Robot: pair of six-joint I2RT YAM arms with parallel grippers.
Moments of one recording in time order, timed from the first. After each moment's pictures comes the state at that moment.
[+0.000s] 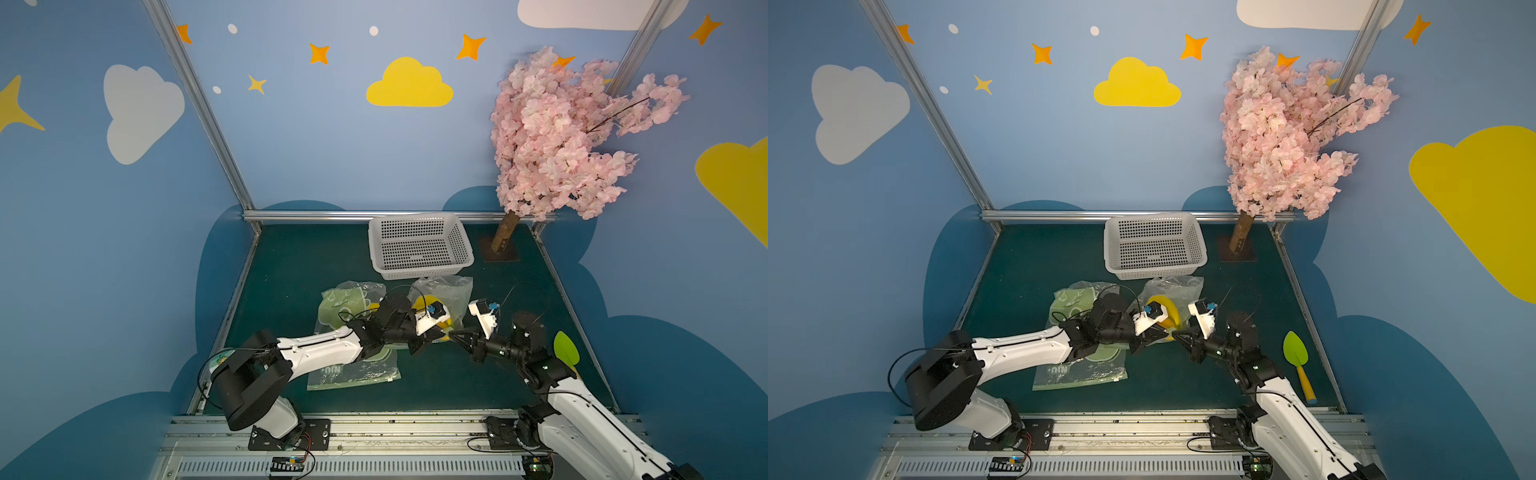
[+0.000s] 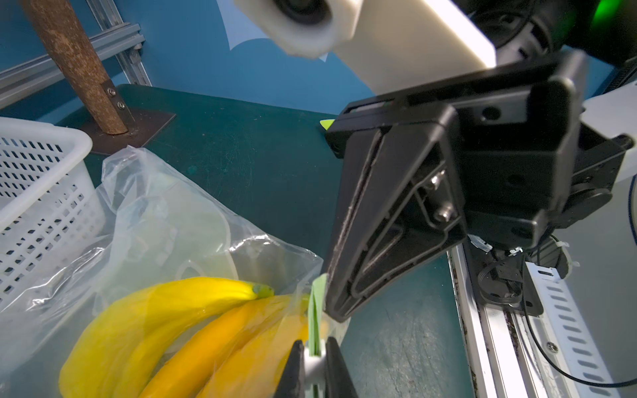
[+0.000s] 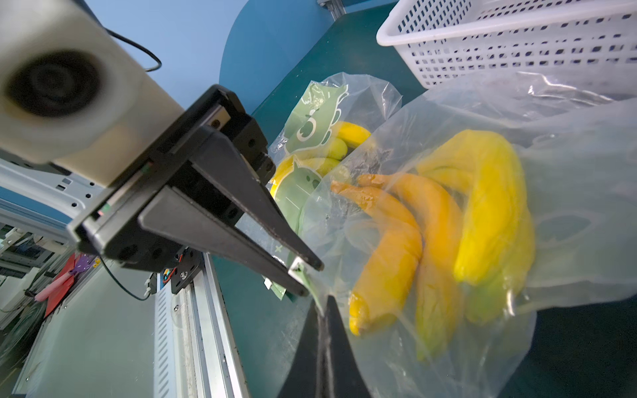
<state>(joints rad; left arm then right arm) -0.90 1.54 0.83 0.23 0.42 0.15 0.37 0.73 0.33 -0.04 -0.73 0.23</state>
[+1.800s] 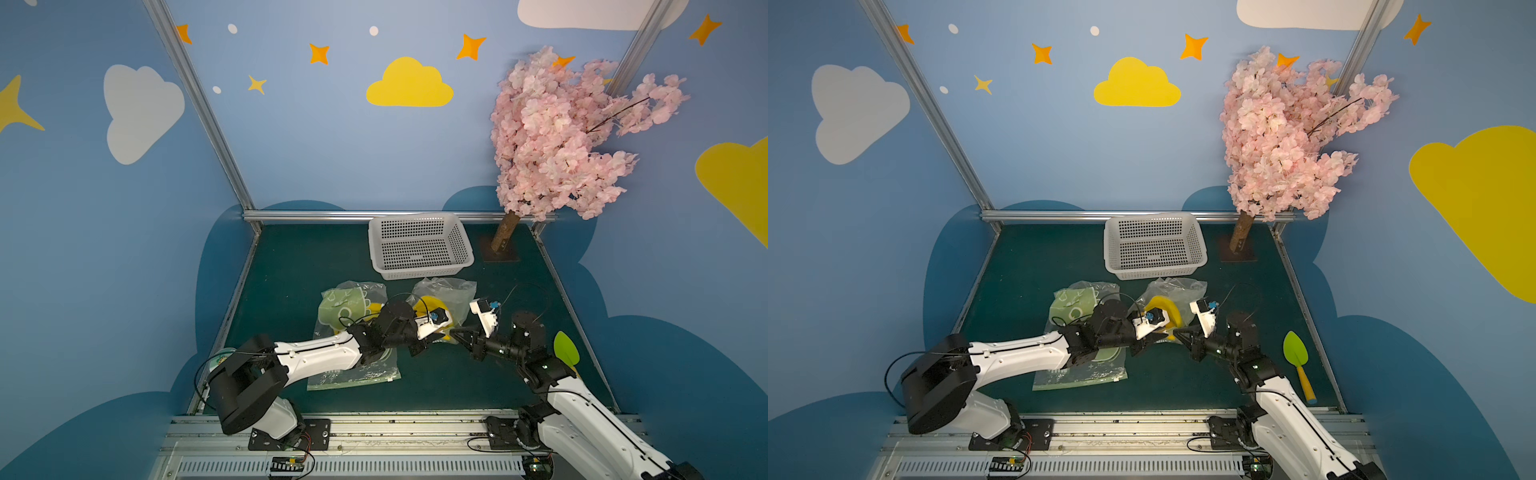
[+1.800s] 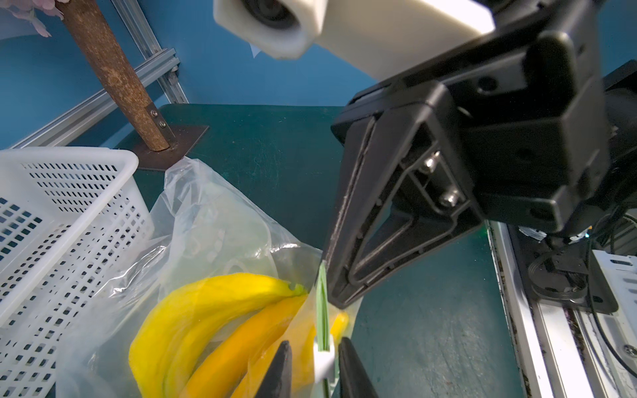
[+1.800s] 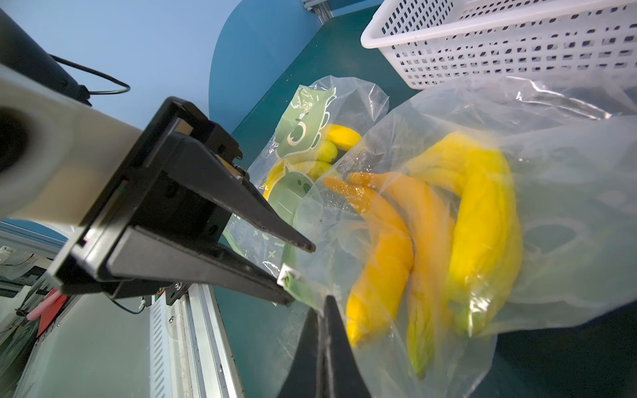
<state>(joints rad) -0.95 1.51 0.80 0.25 0.26 0.24 0.37 0.76 0.33 -0.03 -0.71 0.25</state>
